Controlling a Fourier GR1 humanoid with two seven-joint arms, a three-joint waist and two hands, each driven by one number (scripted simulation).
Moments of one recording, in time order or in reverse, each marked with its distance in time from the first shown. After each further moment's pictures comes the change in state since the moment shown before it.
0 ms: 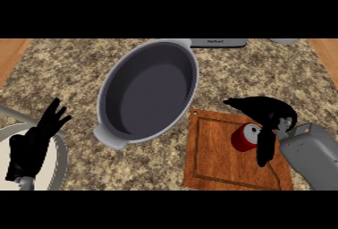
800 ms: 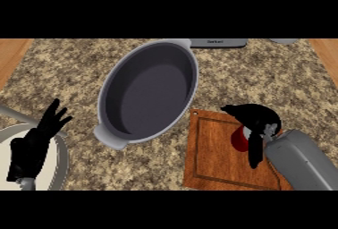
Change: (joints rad) left arm 0.010 -0.052 0.048 0.007 -0.059 -0.043 -0.025; right arm 0.046 0.090 0.009 0.139 0.224 -0.049 -0.125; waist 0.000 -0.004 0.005
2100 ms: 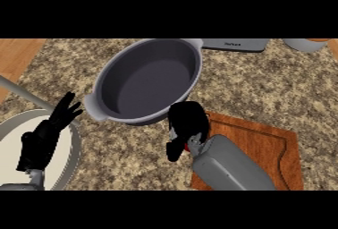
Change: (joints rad) left arm -0.062 -0.046 -0.001 -0.001 -0.048 -0.081 0.009; right arm -0.149 0.389 0.169 0.026 0.176 -0.303 0.331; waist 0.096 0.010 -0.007
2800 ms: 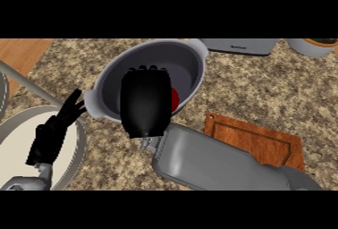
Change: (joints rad) left arm -0.046 -0.018 -0.028 0.027 -0.030 0.016 0.040; right arm -0.433 0.021 0.165 0.008 0.208 -0.309 0.342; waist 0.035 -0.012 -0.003
